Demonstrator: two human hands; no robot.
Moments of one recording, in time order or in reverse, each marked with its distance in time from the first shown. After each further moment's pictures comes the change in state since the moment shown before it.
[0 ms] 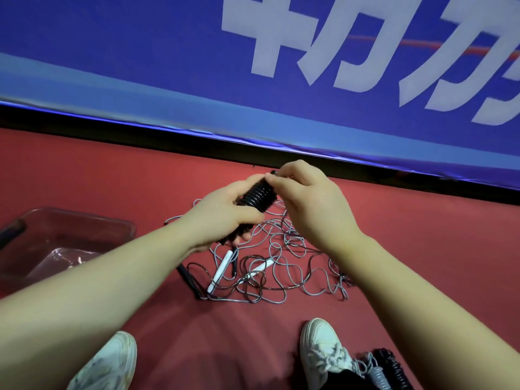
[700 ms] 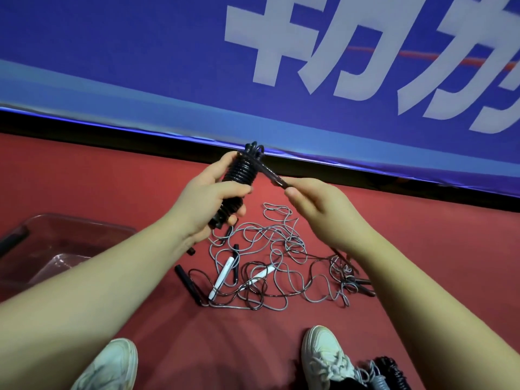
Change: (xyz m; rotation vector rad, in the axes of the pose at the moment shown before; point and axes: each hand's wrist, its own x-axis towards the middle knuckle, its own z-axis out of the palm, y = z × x) left_hand 0.002 0.013 -0.023 -0.438 0.149 0.113; right_hand 0.004 0.006 -0.018 0.423 -0.254 0.243
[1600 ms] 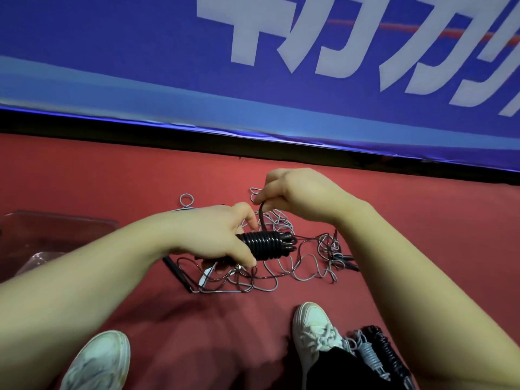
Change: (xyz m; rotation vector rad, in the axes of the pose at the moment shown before) left_hand -0.020 -0.012 0.023 0.946 -0.597 -0.344; right_hand 0.010 0.013 -0.006 -0.475 -0.379 -0.144
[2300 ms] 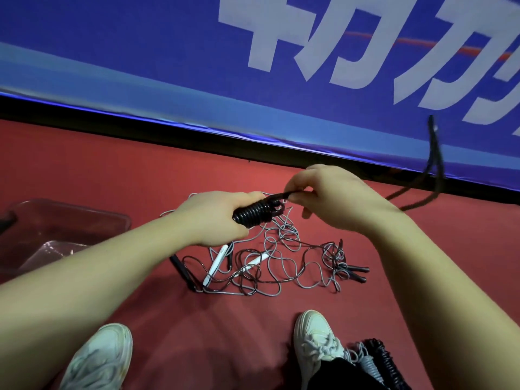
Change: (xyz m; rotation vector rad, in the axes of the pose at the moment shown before) left_hand -0.003 -0.015 -0.010 0.440 0.423 0.016; right_hand -0.016 -0.028 -0.034 0.125 -0.002 0.348
